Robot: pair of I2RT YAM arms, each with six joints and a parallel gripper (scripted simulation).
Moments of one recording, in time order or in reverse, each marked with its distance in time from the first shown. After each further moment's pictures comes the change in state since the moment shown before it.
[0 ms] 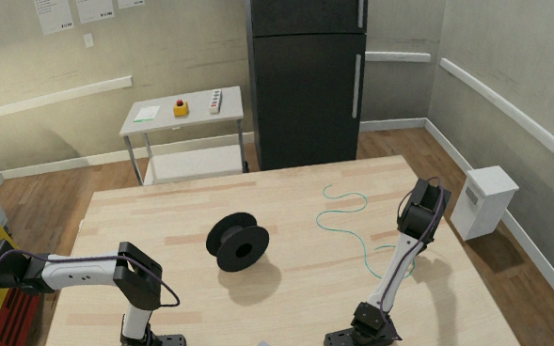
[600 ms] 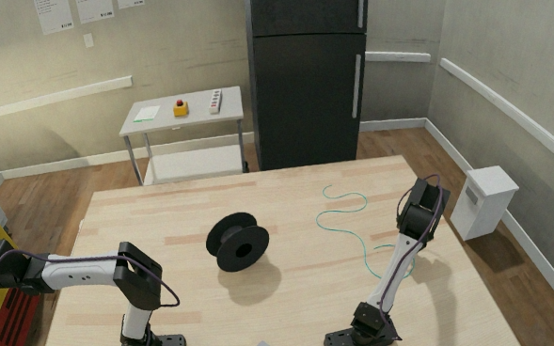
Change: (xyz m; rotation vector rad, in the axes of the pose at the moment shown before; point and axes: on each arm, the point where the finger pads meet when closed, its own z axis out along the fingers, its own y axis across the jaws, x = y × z) left arm 0.000 0.000 0.000 0.000 0.000 0.000; right arm -0.003 0.001 -0.009 0.007 -0.002 -0.009
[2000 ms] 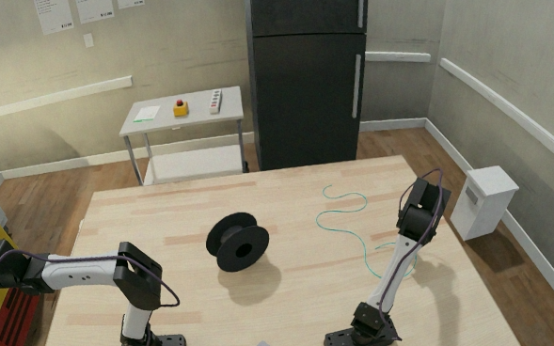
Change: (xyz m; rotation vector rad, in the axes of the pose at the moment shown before) left arm 0.000 0.000 0.000 0.000 0.000 0.000; right arm 0.002 0.000 -0.023 -0.008 0.004 0.006
